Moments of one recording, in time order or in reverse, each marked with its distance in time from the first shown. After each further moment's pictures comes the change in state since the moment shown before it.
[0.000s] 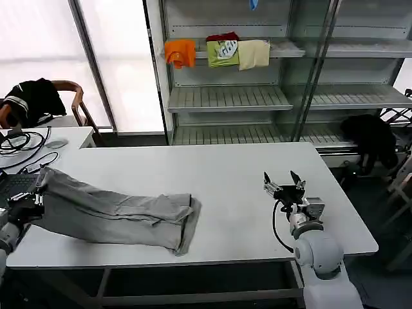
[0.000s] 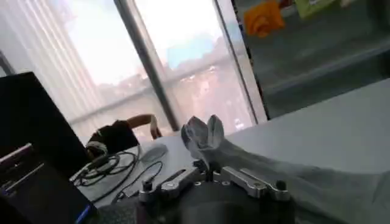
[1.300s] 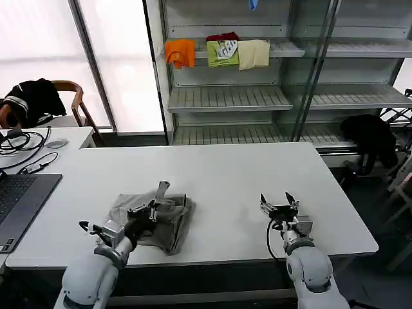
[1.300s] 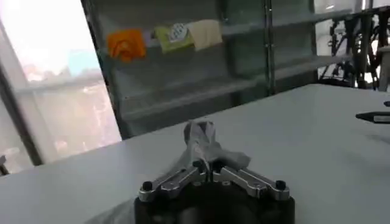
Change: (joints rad) left arm 0.004 -0.278 0.562 -0.227 0.059 0.073 -0.113; right arm -0.080 0.011 -0.008 -0.068 -0.052 0.044 0.009
